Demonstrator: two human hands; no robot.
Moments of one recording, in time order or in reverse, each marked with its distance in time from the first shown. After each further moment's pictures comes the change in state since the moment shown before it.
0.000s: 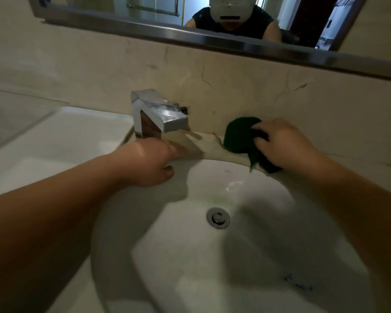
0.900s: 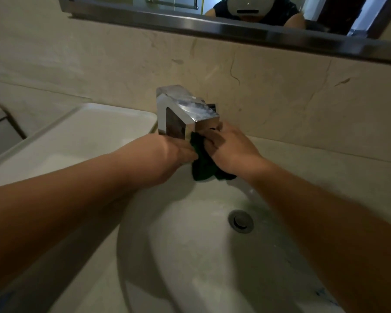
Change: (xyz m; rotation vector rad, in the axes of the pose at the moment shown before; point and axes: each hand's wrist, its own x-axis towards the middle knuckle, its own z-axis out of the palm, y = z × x) left_hand -0.026 -0.025 0.003 0.085 0.334 0.303; right_hand 0.037 -0.133 0.077 0.113 -0.019 -0.221
